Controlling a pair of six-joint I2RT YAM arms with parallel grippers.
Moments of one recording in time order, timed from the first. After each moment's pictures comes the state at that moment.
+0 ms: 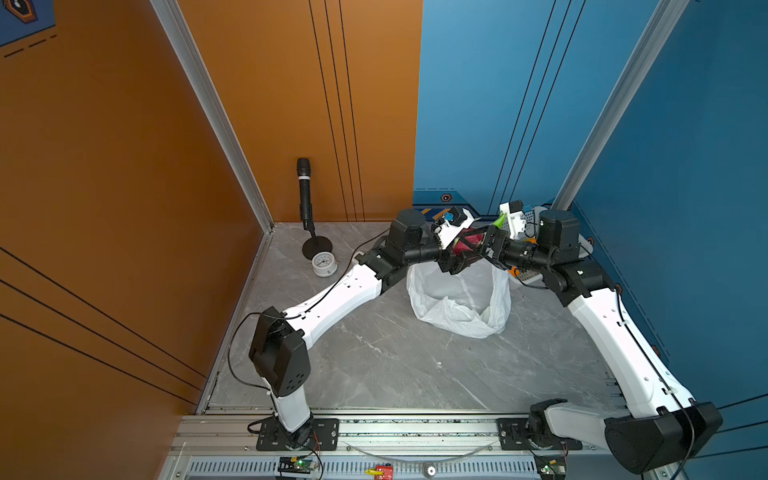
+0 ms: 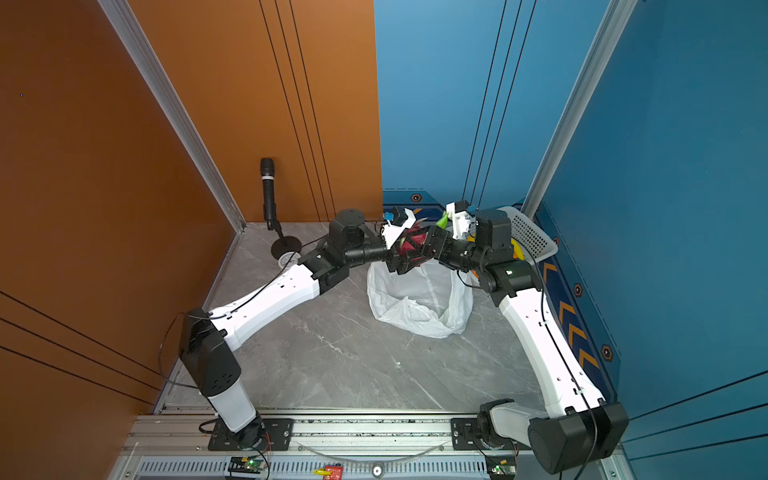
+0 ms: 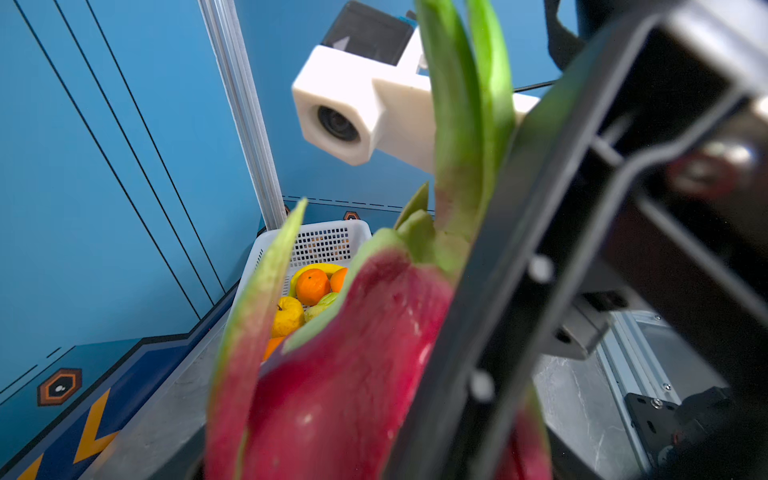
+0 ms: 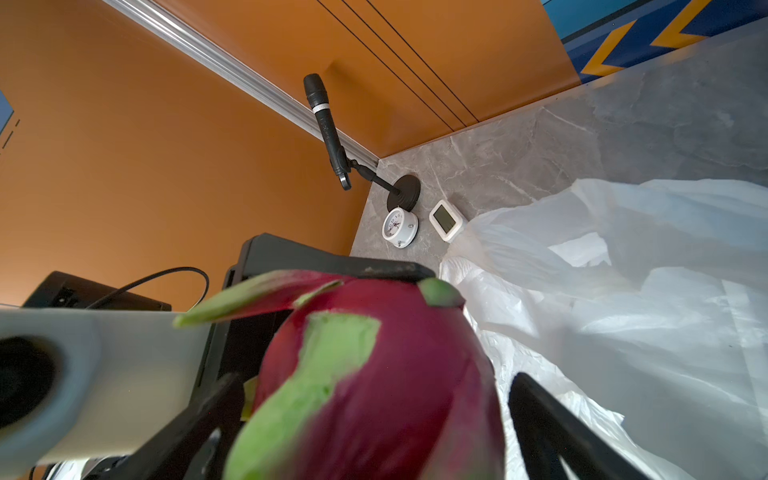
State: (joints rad) left arm -0.75 1.76 1.64 -0.01 0.52 0.14; right arm 0.23 1.26 1.37 -0.53 -0.64 0.67
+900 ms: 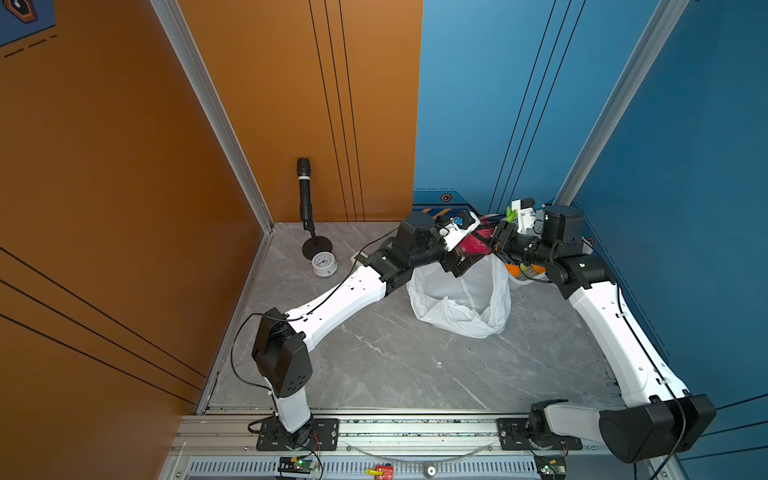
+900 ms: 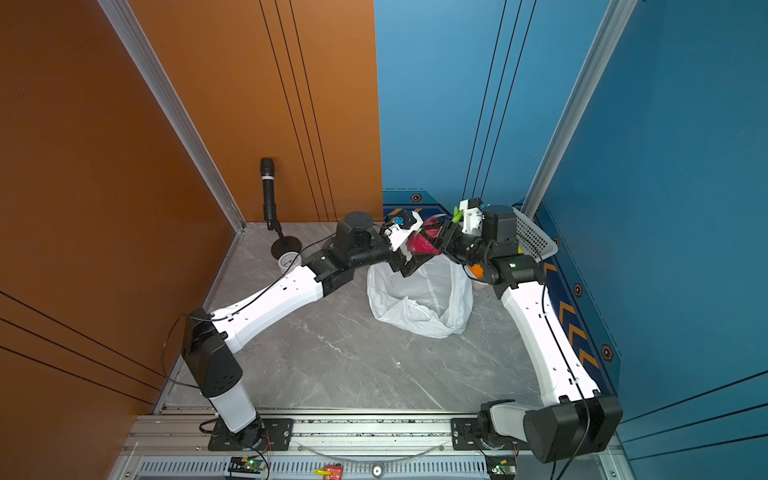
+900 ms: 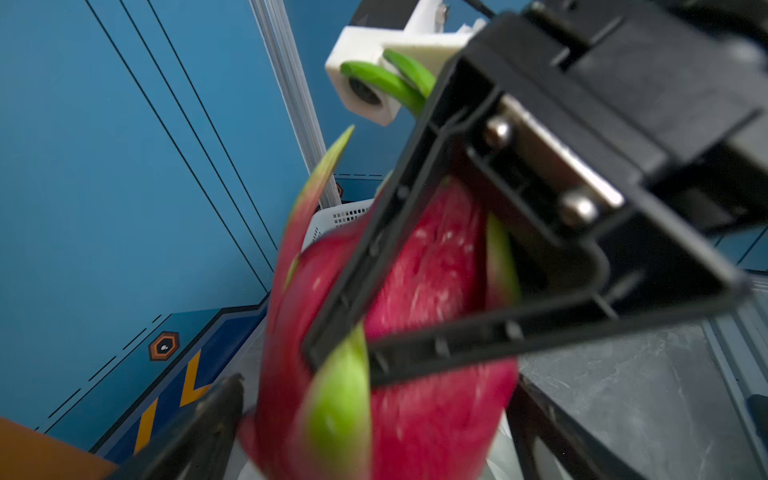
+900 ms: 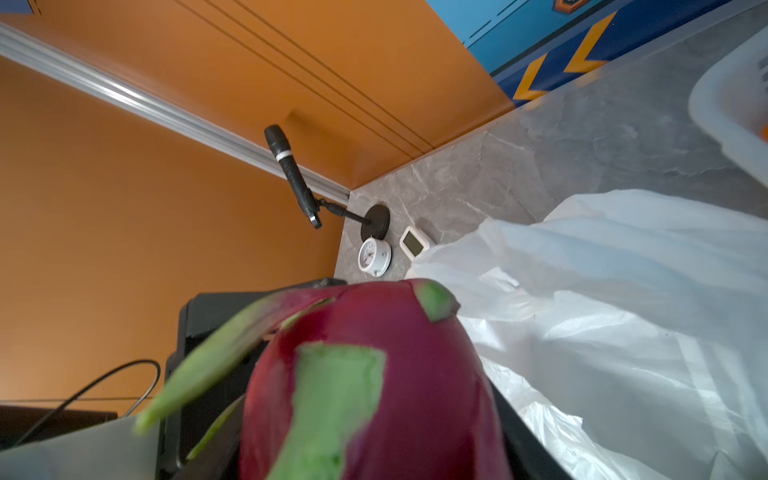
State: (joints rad) left arm -0.78 1.75 1.64 -0.06 0.27 0.24; right arm 0.12 1.30 1.39 -0.50 -0.56 0.77
